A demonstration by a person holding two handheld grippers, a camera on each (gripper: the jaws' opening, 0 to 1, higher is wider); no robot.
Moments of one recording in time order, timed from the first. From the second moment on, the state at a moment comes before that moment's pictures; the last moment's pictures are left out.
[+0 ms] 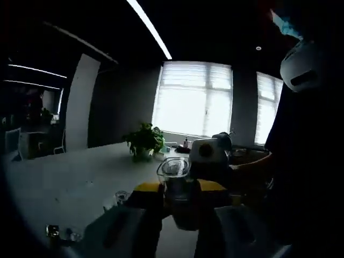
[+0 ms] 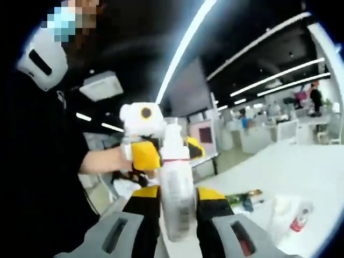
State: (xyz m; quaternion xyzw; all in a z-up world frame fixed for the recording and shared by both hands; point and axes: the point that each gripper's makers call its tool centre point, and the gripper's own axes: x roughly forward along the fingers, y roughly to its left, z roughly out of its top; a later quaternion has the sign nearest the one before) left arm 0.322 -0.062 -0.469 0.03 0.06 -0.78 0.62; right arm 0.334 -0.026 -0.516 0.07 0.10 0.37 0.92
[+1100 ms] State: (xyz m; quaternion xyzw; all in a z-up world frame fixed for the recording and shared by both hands) left arm 0.303 -0.063 -0.497 0.14 0.06 -0.79 0.59; right arm 0.313 -0.038 -0.531 -0.08 0.13 0.35 0.92
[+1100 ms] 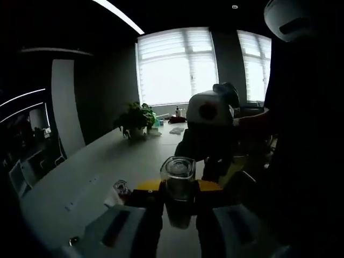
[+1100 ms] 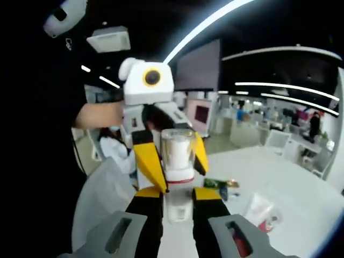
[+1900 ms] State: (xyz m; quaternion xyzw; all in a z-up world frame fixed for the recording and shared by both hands) left arm 0.309 -0.053 -0.508 0.14 0.07 -0.78 0.60; right arm 0.316 -0.040 -0.537 -0.05 0.12 0.37 0.92
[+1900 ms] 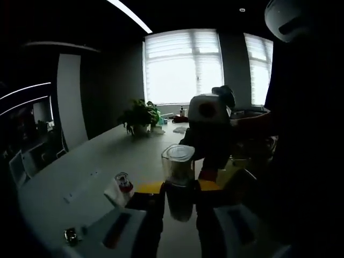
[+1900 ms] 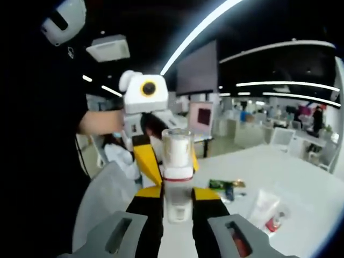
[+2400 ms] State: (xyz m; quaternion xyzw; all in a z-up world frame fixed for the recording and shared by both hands) left arm 0.314 -0.064 -0.528 0.14 0.07 -0.77 0.62; right arm 0.325 -0.053 -0.563 -0.09 0.18 0.33 0.92
